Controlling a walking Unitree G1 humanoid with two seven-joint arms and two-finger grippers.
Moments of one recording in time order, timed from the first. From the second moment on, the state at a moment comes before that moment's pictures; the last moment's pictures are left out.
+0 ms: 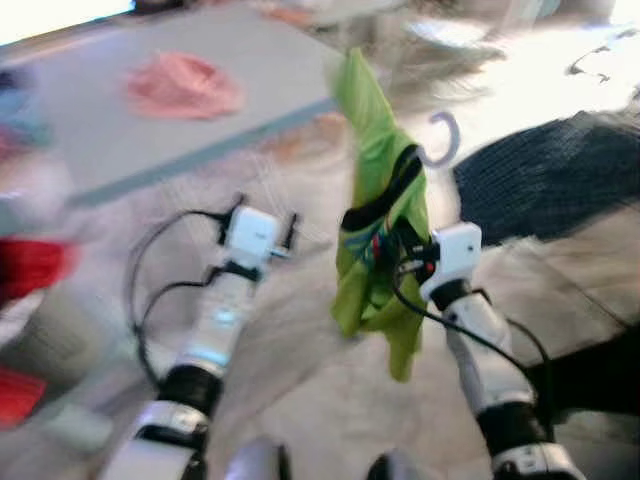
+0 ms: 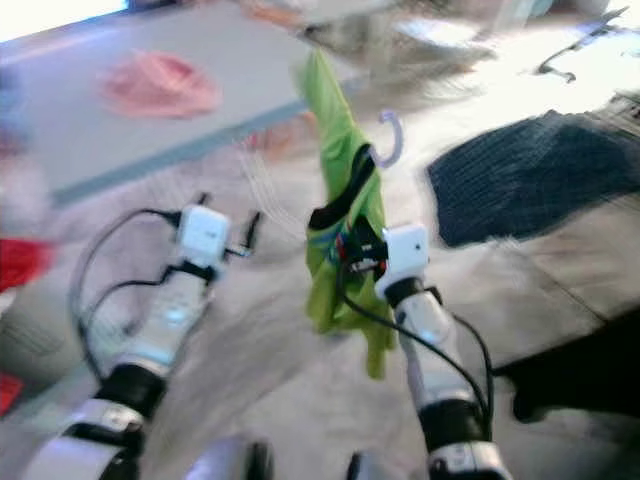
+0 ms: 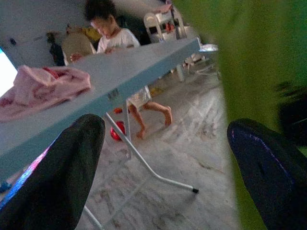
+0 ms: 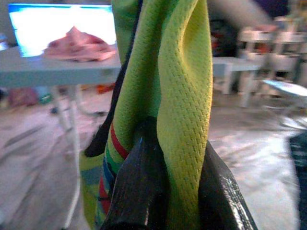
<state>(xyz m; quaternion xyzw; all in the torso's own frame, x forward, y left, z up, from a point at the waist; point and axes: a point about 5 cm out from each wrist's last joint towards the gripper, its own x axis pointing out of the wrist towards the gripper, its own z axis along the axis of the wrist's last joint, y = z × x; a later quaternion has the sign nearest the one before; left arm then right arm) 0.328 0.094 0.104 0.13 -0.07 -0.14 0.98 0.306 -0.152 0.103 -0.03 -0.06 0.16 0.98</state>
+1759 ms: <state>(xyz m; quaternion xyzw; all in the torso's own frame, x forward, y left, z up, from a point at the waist) 0.335 0.128 0.110 0.09 -0.08 -0.05 0.99 0.263 -0.181 0.112 -0.17 0.08 0.43 0.88</state>
